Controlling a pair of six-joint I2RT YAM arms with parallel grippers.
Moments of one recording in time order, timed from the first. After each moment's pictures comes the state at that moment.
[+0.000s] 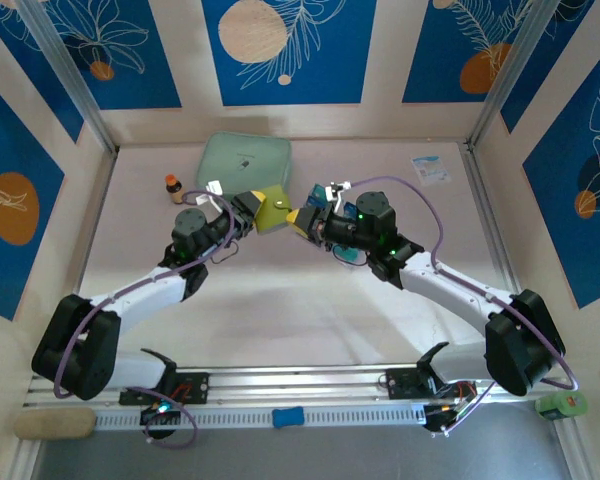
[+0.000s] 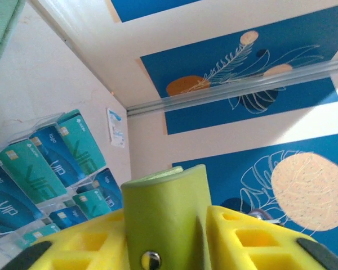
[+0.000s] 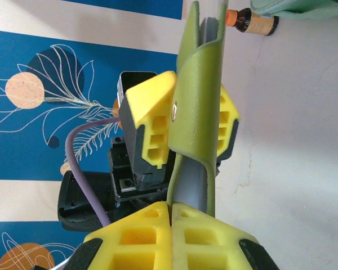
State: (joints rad) left arm -0.44 1.33 0.61 0.72 0.32 -1.33; right arm 0.63 1.30 0.82 0.31 -0.53 1.32
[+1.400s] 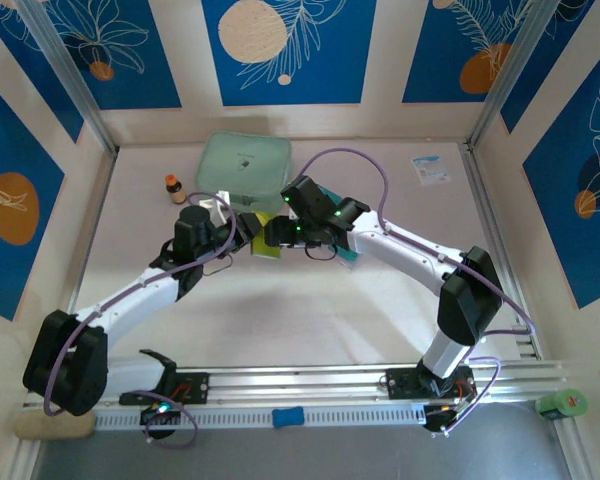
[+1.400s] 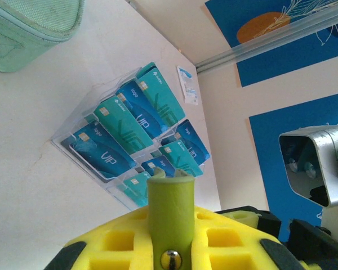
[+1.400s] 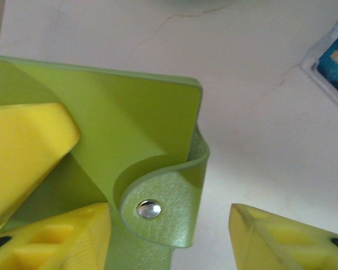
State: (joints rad) left arm -0.44 1.24 0.65 0.28 0.39 -1.00; right arm 0.81 1.67 1.42 -0.66 -0.07 0.69
